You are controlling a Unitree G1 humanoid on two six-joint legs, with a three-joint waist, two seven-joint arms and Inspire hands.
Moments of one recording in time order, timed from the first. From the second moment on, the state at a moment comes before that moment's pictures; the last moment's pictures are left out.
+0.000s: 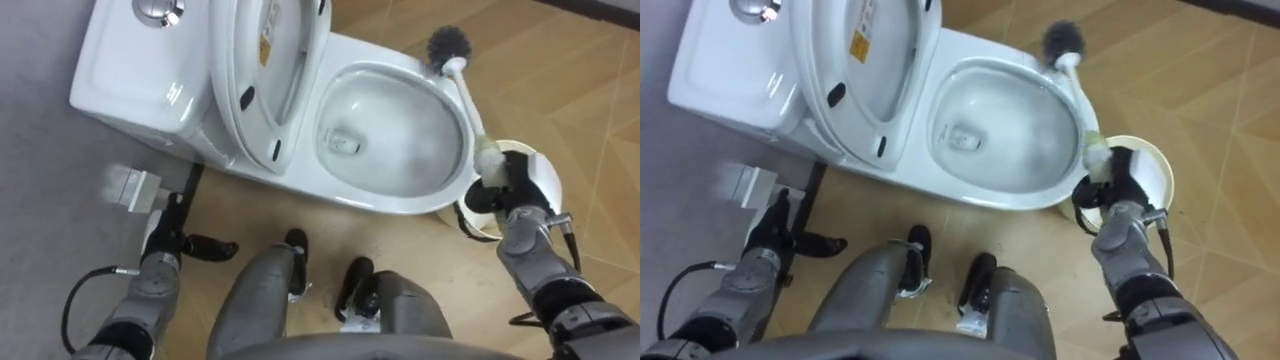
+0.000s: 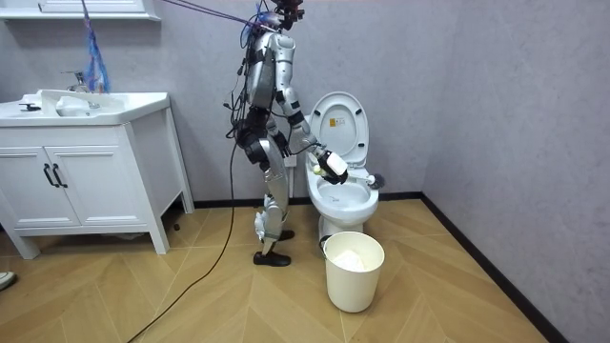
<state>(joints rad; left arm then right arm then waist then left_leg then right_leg) -0.05 0.29 -0.23 0.96 -0.12 -0.09 0.20 -0.19 -0.34 0.27 0.98 -0.26 -0.05 -0.42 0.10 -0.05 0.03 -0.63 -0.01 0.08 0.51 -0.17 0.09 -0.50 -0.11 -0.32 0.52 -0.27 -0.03</state>
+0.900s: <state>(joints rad) -0.07 0.25 -0.23 0.91 -0.12 -0.09 0.17 -0.10 -0.34 0.45 1.20 -0.36 -0.01 -0.28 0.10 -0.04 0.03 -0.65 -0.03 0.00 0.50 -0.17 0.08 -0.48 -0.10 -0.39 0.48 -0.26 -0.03</state>
